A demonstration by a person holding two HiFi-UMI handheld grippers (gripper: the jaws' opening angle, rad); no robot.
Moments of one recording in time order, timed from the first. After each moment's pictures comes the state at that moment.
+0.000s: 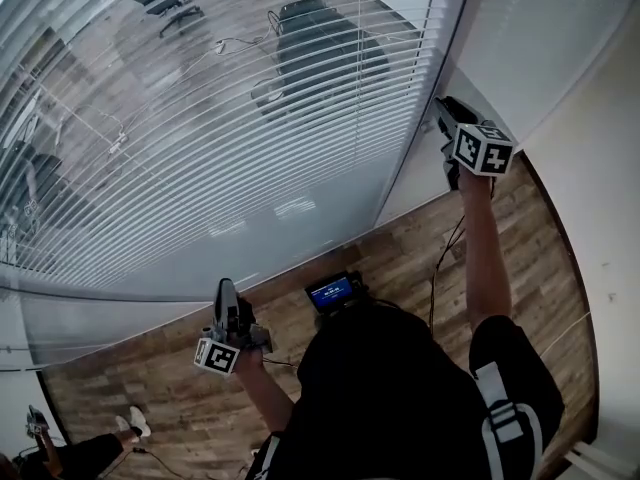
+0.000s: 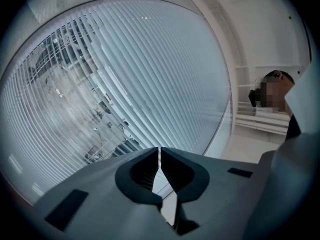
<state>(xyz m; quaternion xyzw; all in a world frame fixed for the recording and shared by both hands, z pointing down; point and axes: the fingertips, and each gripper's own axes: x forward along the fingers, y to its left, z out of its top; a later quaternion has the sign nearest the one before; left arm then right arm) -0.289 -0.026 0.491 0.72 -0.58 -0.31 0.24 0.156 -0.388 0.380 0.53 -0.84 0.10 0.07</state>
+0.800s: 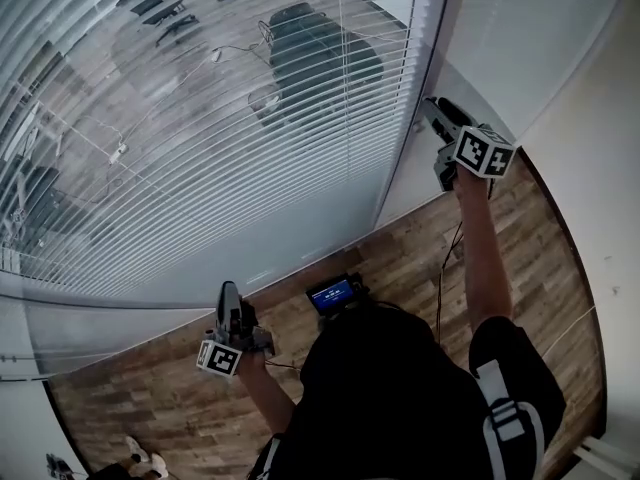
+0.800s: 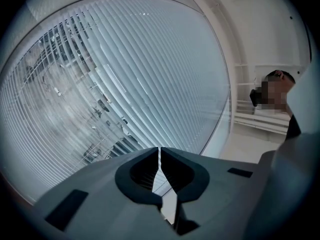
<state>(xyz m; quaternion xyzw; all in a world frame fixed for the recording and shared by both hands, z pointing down) -0.275 -0.033 0.493 0.72 -0.56 -0.31 0.25 0.161 -0.382 0.379 0.49 -0.86 0.16 -0.04</state>
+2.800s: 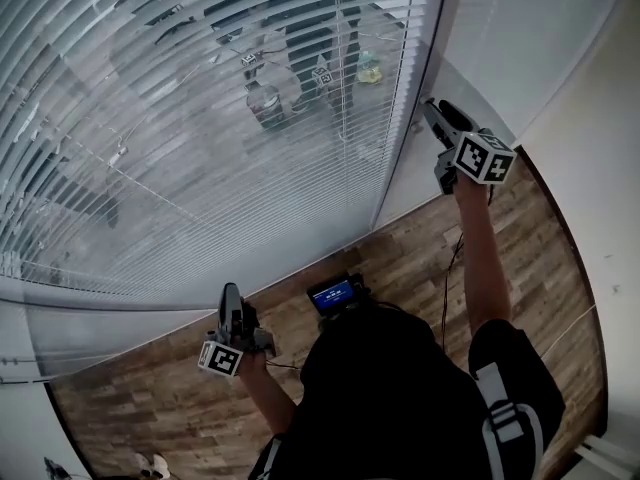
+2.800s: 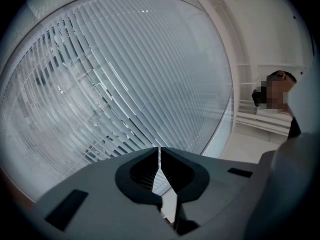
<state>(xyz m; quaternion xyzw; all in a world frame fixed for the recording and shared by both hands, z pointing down) -0.272 -0.040 0.501 0.72 -0.57 -0.30 0.26 0.167 -0.382 0.383 0.49 -0.86 0.15 -0.04</state>
